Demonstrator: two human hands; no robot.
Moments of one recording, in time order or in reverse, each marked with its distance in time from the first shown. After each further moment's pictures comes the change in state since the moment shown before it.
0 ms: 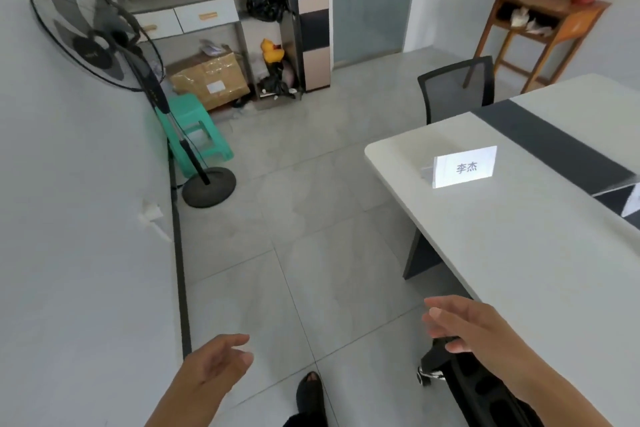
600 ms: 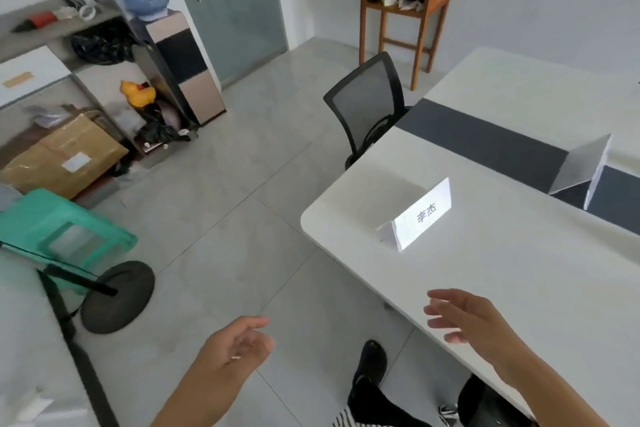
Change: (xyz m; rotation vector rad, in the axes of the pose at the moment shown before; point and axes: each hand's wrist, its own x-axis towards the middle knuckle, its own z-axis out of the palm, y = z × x) left_hand 0.337 0.243 0.044 0.295 -0.418 0.164; right_hand 0.242 -0.060 -0.086 0.340 0.399 0.172
